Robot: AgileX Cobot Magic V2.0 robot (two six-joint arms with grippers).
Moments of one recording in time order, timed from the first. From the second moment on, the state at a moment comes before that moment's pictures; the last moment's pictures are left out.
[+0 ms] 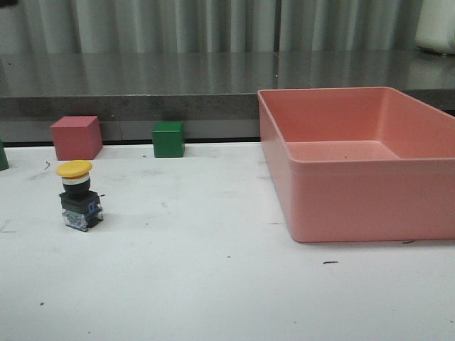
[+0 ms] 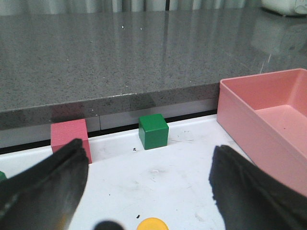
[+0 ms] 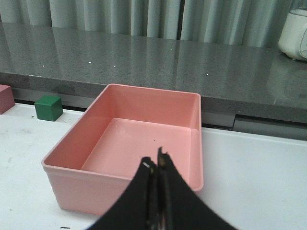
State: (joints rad) left arm -0.33 0.93 -0.53 0.06 -0.12 -0.09; right arm 0.19 0.08 -0.35 -0.08 0.42 0.07
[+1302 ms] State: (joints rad) left arm -0.33 0.06 -0.54 0.06 0.44 -0.09; right arm 0.19 0.08 -0.35 -0.08 0.42 0.07
